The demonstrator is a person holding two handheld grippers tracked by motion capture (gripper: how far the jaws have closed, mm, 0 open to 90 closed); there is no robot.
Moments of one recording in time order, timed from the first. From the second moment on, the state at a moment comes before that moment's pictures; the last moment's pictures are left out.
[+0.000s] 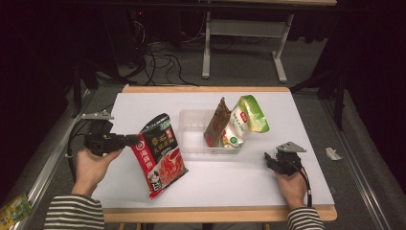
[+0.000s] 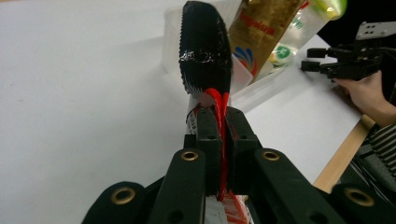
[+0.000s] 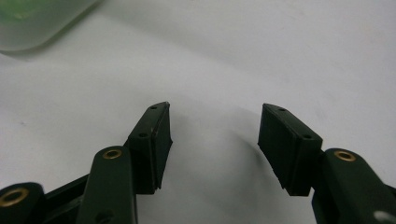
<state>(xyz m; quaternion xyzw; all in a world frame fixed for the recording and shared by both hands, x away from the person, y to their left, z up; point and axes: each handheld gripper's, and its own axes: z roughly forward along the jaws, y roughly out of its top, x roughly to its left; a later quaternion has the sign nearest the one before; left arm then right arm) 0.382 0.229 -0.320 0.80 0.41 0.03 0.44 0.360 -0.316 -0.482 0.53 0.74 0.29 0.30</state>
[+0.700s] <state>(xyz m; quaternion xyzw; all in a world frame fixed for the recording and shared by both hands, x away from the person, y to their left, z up) 0.374 0.228 -0.293 0.79 0.40 0.04 0.47 0.360 -0.316 -0.482 0.53 0.74 0.29 0.30</state>
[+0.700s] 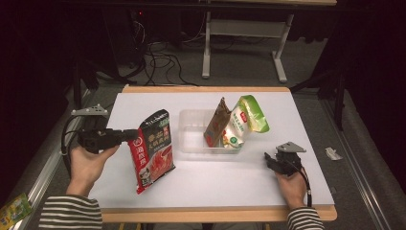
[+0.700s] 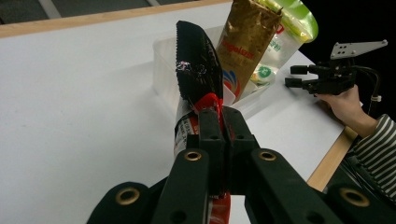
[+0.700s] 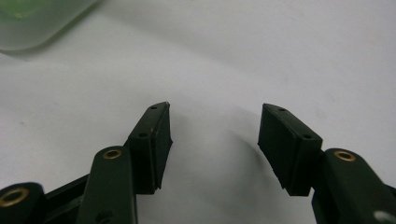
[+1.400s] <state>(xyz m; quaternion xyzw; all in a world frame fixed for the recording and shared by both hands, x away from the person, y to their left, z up) 0.372 0.218 -0.263 0.80 0.38 0.07 0.46 0.360 -0.316 -0.482 0.53 0.74 0.29 0.30</state>
